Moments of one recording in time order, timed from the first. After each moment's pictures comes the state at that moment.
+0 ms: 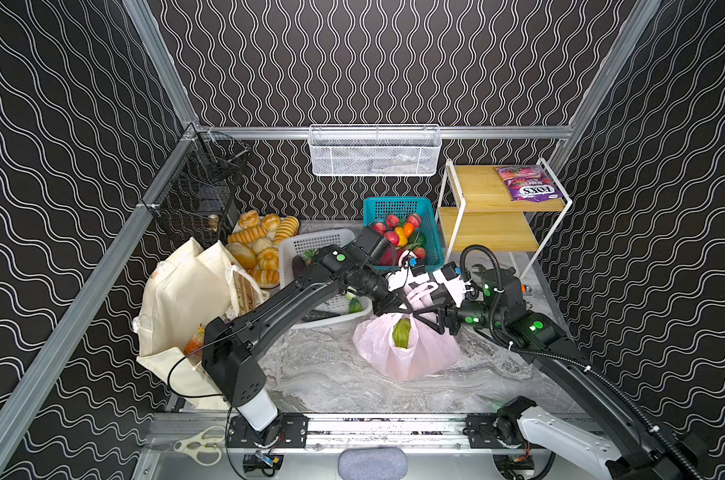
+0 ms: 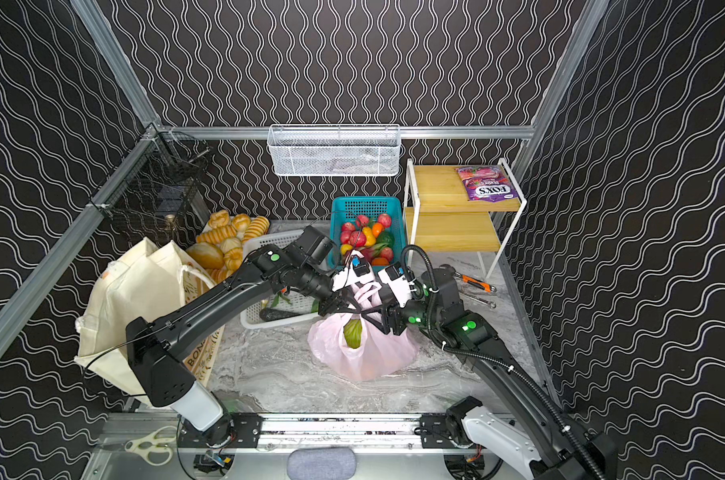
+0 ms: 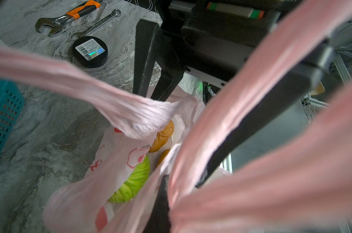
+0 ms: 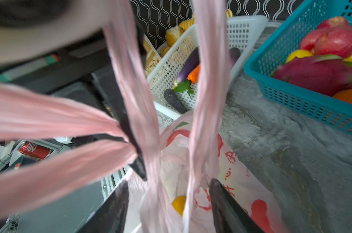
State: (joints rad) left arm -0.76 1.66 1.64 -0.99 0.69 0.42; right arm 0.49 0.95 0.83 -0.39 -0.66 0.16
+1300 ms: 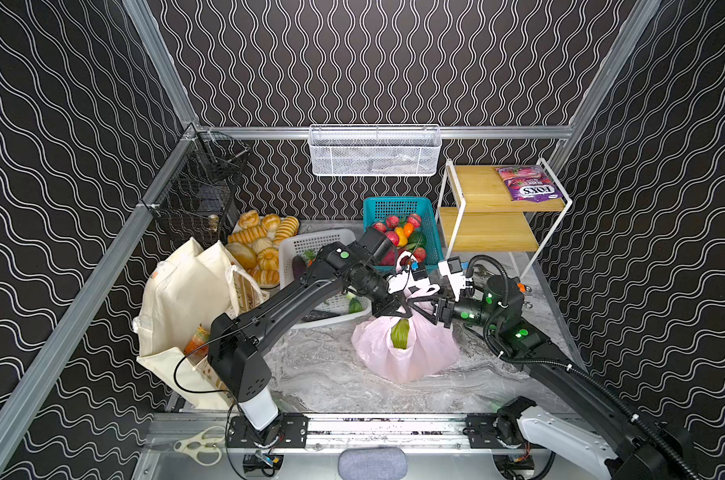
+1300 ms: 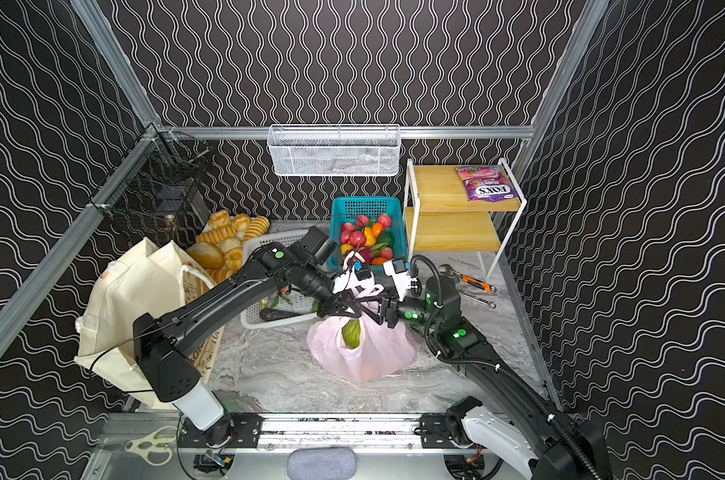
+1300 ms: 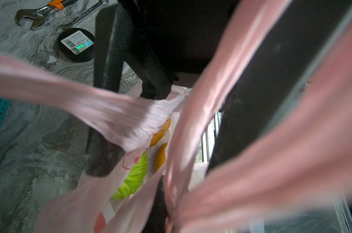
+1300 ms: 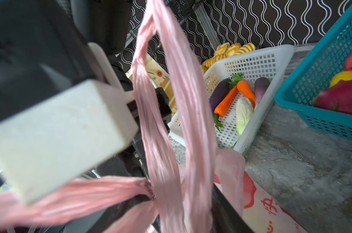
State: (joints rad) left arm -0.75 1.69 1.67 -1.06 0.71 0.49; right arm 0.49 0.98 0.66 0.15 -0.75 0.53
